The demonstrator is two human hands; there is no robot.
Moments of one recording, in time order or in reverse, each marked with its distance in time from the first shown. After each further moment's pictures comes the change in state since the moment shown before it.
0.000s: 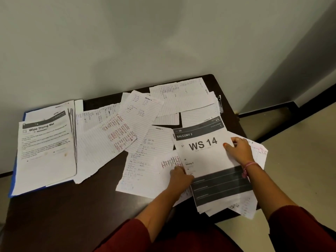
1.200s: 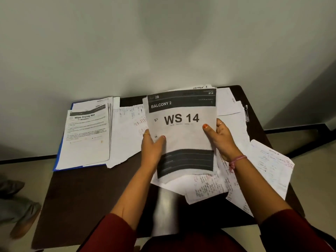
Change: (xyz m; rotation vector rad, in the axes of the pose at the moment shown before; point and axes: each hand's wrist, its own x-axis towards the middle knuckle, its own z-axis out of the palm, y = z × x) left_hand -0.063 0.029 -0.149 -0.458 0.505 0.412; right_hand -0.082 -0.141 0.055 0.693 -0.392 -0.340
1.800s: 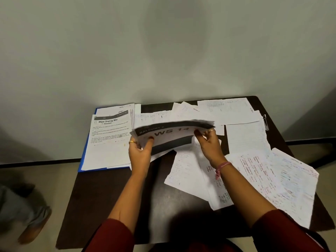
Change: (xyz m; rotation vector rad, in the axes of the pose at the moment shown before) left_hand 0.011 -0.003 -0.111 -0.103 0.227 0.205; right_hand -0.013 0.001 0.122 -0.111 0.051 -0.135
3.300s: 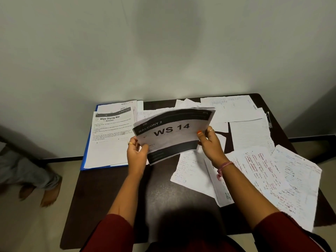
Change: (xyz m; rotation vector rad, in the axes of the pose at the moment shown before) left_hand 0.022 -0.033 -0.037 0.015 -0.083 -0.075; right_hand -0.004 0.014 0.023 -0.110 -0.033 0.046
